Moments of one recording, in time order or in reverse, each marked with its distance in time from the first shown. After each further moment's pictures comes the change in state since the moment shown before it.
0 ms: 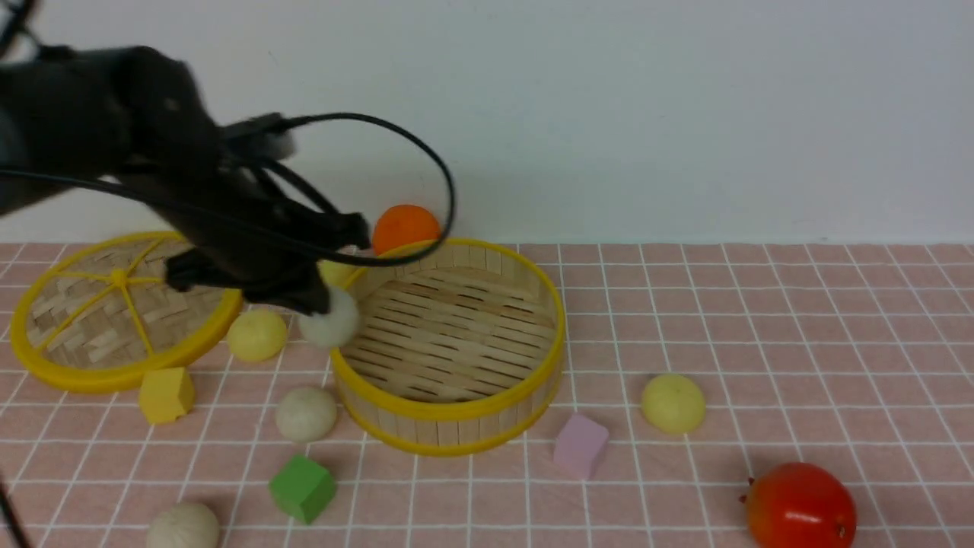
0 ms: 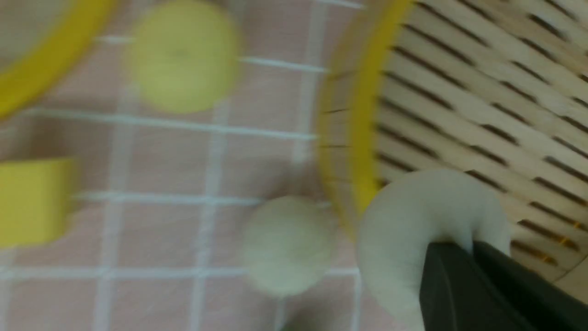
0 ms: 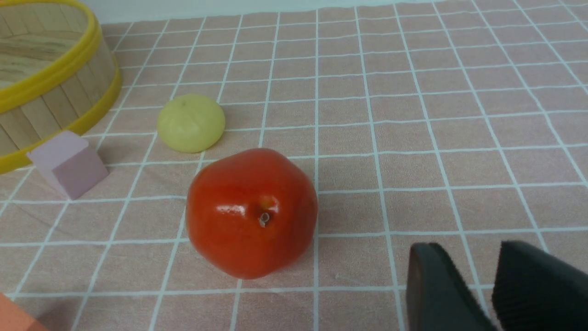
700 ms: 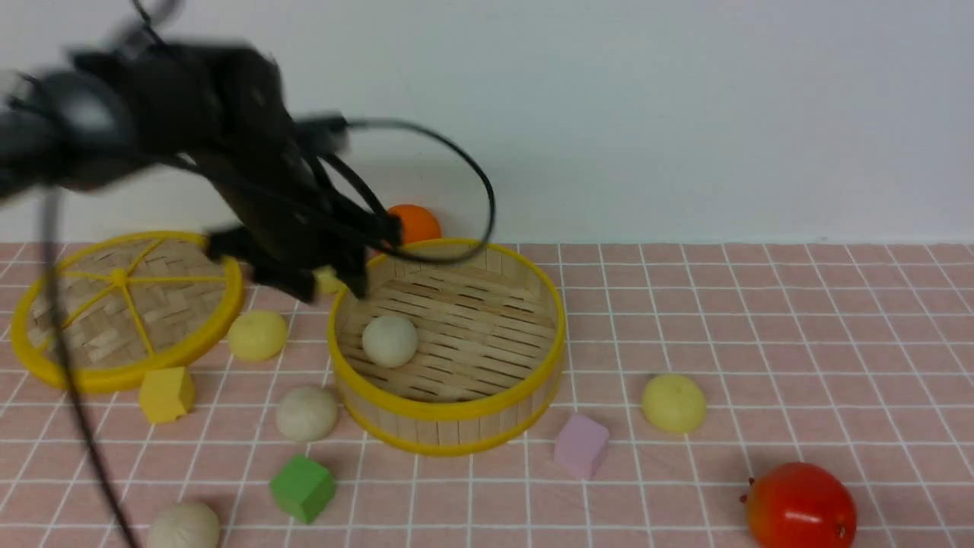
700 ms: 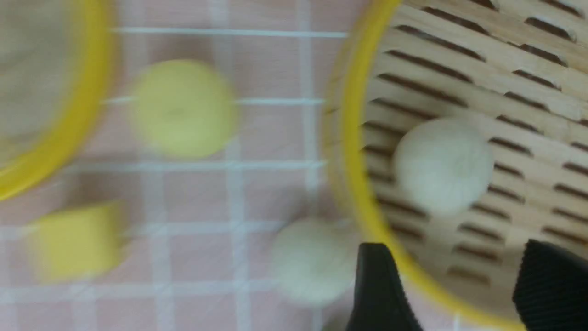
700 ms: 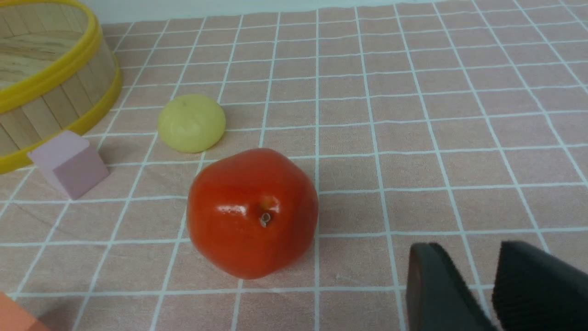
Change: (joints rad) right arm 0.000 0.000 0.000 0.000 0.000 0.000; left arm -0.034 0.002 -0.159 0.180 0.201 -0.044
